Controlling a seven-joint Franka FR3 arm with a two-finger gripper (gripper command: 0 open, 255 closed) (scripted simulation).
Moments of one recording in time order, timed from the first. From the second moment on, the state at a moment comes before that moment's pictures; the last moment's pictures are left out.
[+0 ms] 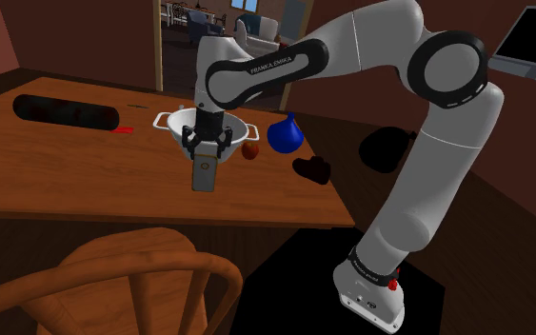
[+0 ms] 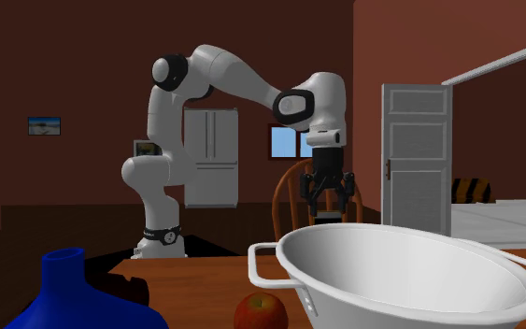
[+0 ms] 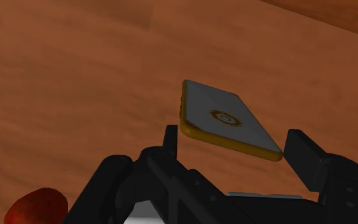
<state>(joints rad) 0.03 0.13 0.30 -2.01 -0.04 2.13 0.80</state>
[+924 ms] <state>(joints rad) 0.03 0.08 0.30 -1.92 -0.02 2.01 0.79</state>
